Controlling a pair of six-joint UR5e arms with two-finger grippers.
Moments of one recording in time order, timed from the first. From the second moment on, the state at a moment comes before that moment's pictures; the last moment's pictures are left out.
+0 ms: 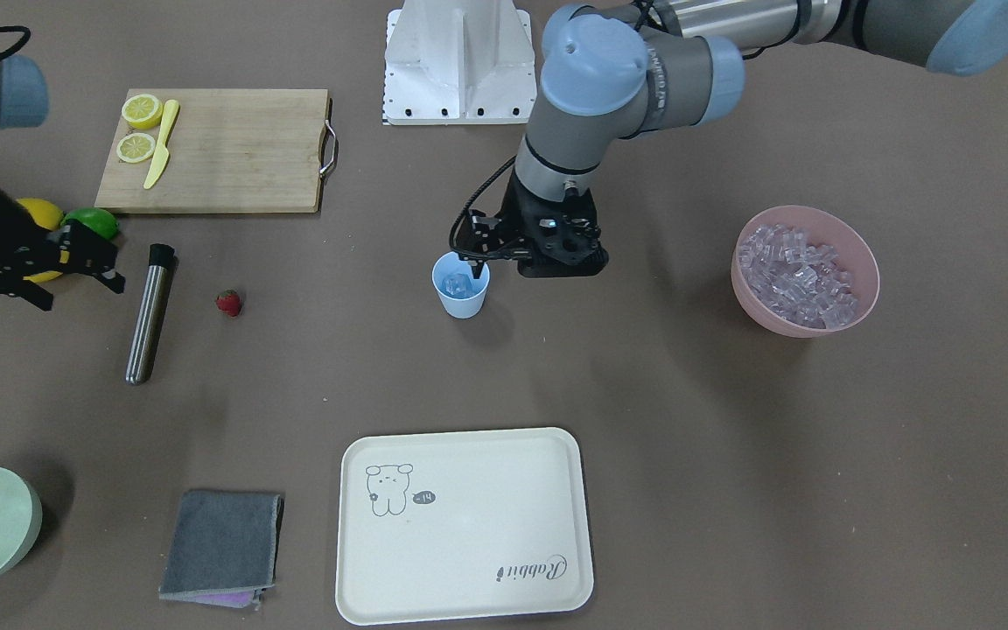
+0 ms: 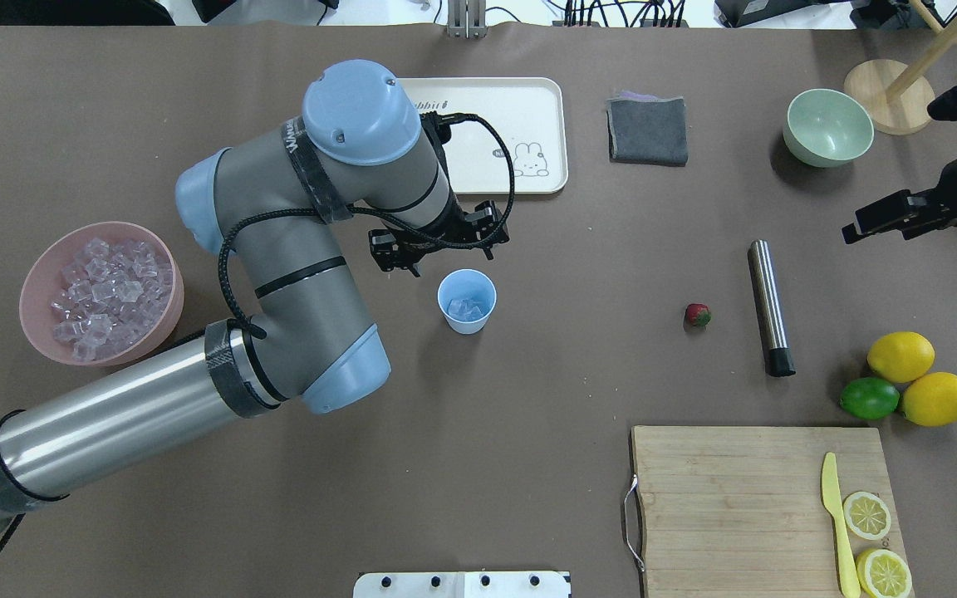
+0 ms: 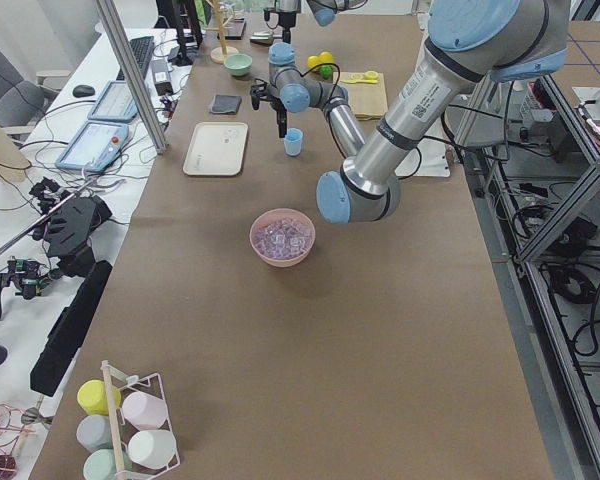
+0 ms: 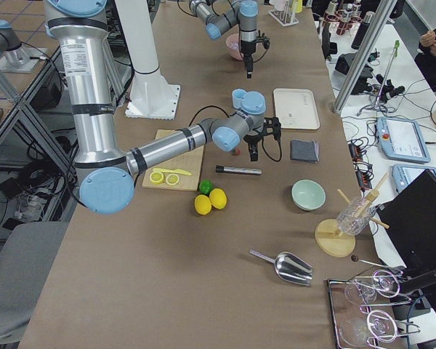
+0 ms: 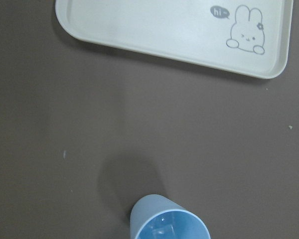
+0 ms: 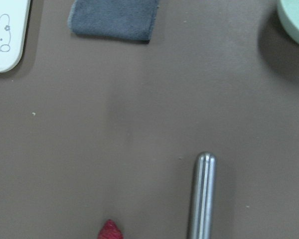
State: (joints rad) left arm -0.67 -2.29 -1.68 -1.66 -2.02 -1.26; right arm 0.97 -1.42 1.82 -1.19 2.23 0.84
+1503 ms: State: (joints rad) left arm -0.94 -1.96 -1.90 -1.46 -2.02 -0.66; right arm 0.66 -1.37 1.77 -1.20 1.97 0.90
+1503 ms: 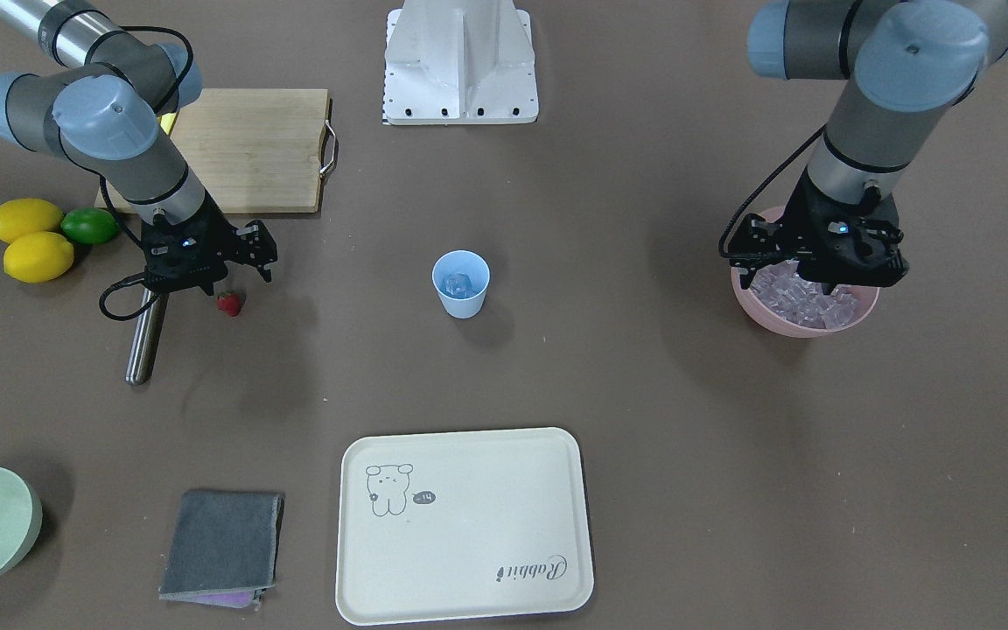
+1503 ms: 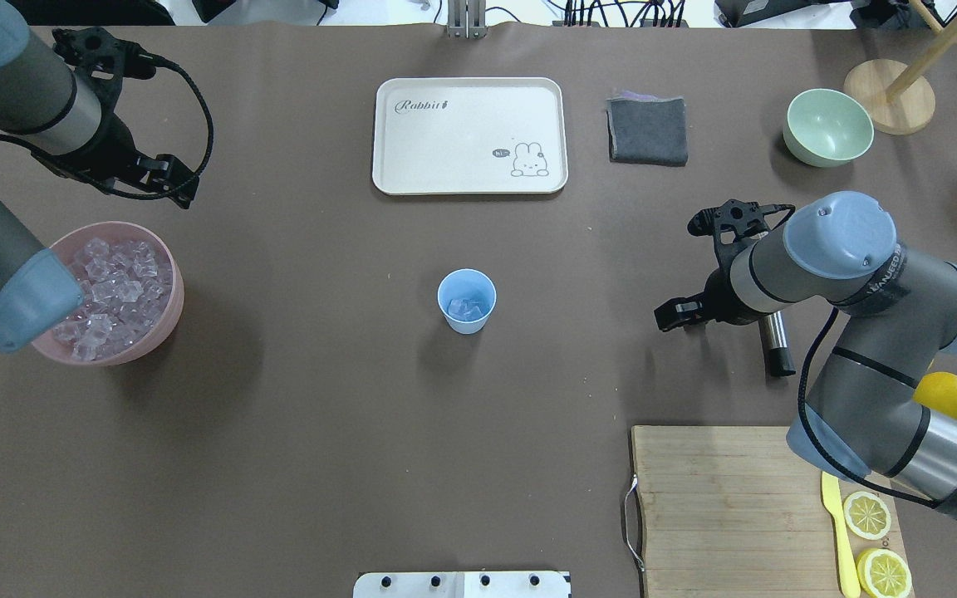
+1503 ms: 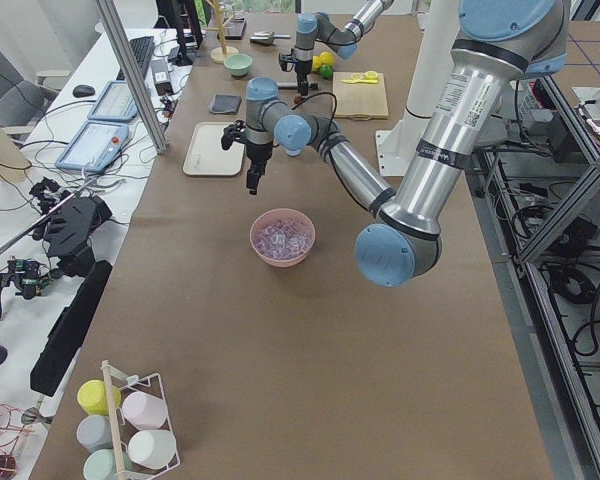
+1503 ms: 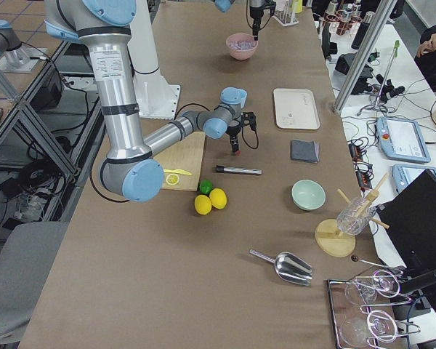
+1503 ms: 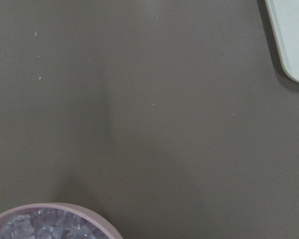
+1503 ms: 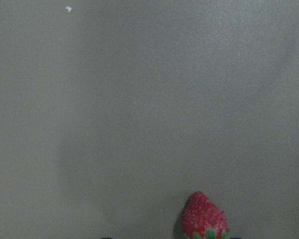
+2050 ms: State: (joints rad) left arm -0.95 -1.95 -1.91 -1.46 -2.02 -0.66; right arm 0.67 -1.36 1.72 -1.20 1.95 0.84
